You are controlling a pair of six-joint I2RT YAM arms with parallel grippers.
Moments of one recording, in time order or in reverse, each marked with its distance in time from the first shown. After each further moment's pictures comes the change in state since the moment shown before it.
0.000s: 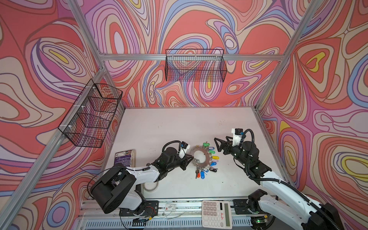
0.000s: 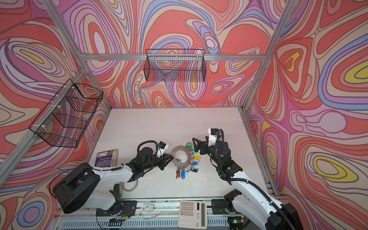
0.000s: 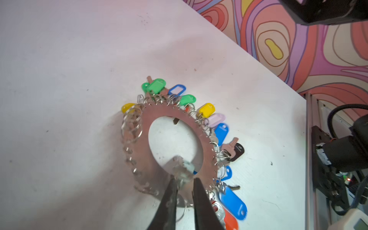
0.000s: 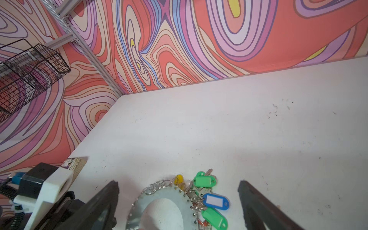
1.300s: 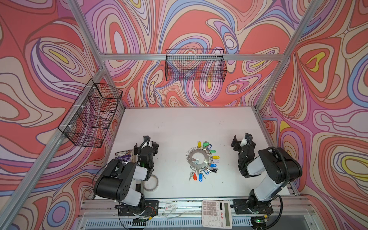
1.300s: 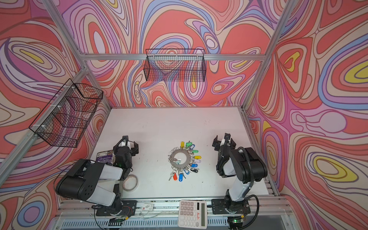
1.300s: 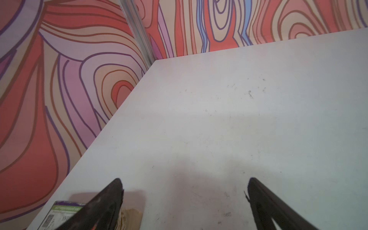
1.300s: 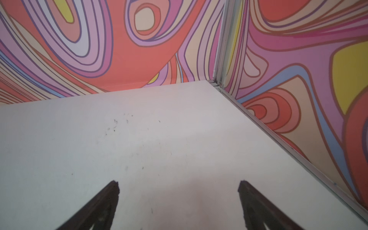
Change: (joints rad) left arm 0.530 0.113 -0.170 0.441 -0.765 0.332; right arm -0.325 0.797 -0.150 1.010 0.419 -0.329
